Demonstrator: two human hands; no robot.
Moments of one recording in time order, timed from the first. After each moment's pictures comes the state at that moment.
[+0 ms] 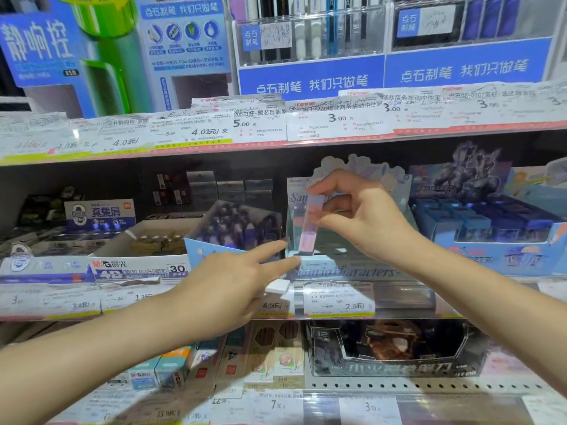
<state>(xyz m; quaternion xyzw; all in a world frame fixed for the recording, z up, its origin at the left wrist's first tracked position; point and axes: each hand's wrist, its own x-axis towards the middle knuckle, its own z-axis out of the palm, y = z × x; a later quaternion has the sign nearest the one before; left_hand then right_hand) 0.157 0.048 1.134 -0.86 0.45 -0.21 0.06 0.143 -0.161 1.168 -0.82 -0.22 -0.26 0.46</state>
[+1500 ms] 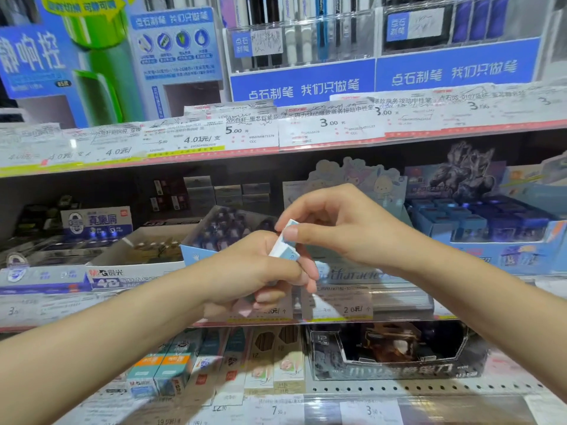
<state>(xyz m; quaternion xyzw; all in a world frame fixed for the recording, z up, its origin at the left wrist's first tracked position) 0.142 0.014 1.169 -0.75 0.29 0.25 -0.54 0.122 -0.144 1.182 -0.82 -0.27 -0.13 0.48</state>
